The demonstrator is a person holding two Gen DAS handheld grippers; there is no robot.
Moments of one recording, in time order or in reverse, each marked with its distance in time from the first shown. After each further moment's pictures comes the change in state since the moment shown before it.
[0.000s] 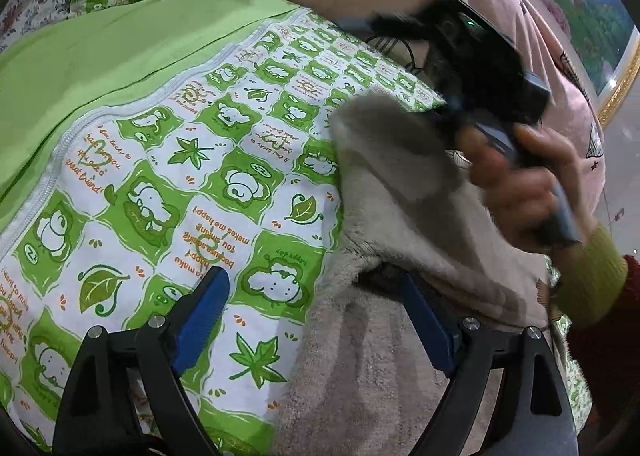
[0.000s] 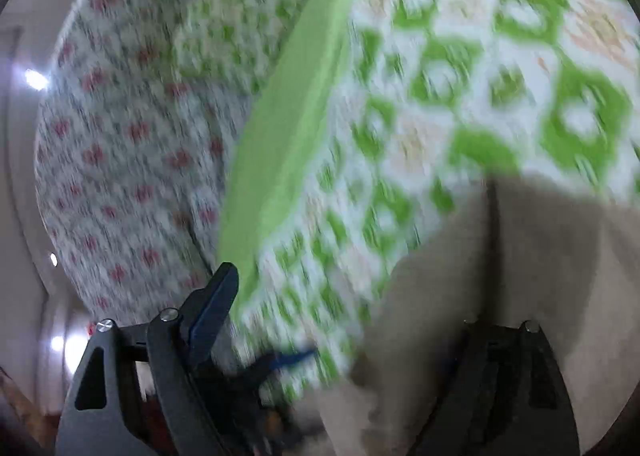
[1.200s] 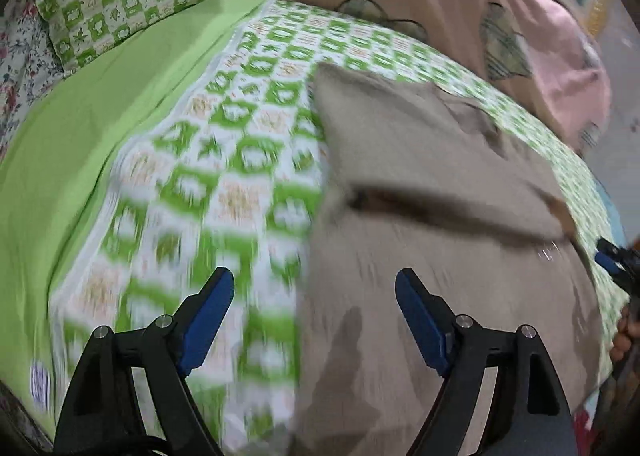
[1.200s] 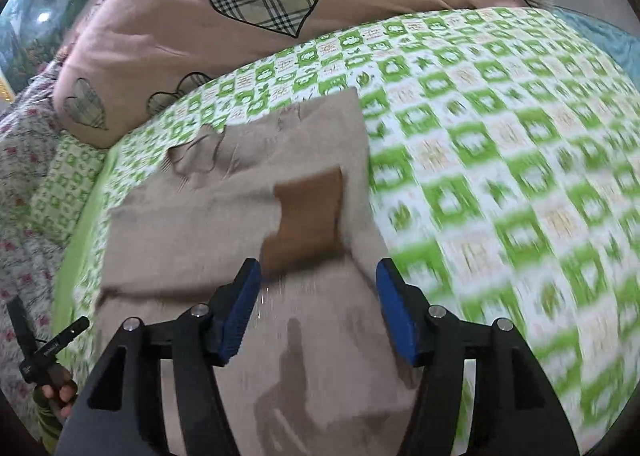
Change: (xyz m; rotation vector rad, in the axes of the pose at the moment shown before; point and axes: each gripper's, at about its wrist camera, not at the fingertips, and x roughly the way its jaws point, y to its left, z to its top) left arm -0.063 -0.031 -0.030 0.253 0.140 0.119; right arm -0.302 -0.009 -0.386 0.314 -0.792 -0.851
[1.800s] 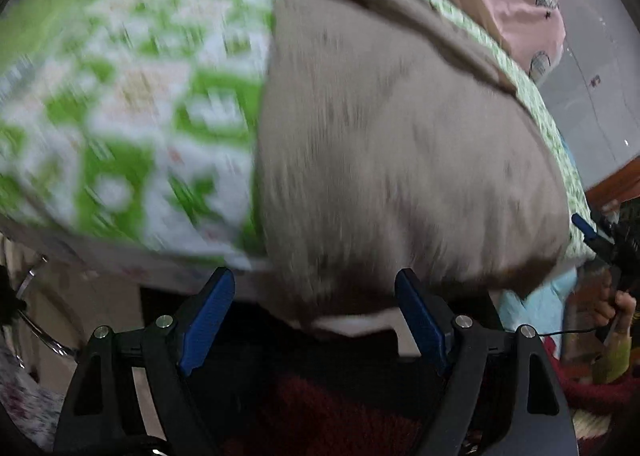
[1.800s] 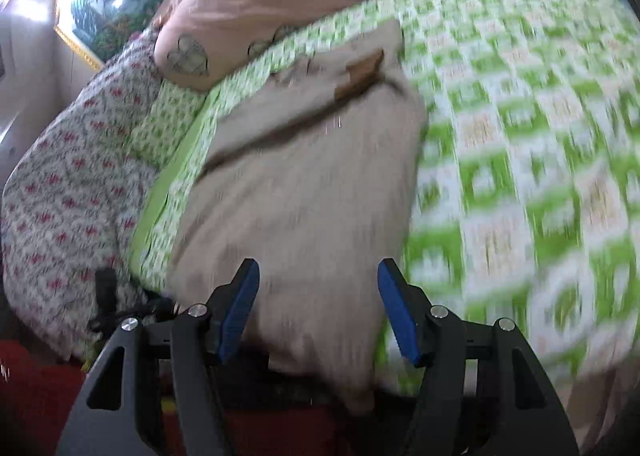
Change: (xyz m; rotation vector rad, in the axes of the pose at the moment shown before) left arm -0.035 0.008 -0.180 -0.006 0.274 -0.183; right arm -0.105 -0.043 -0.149 -0.059 0.124 0.330
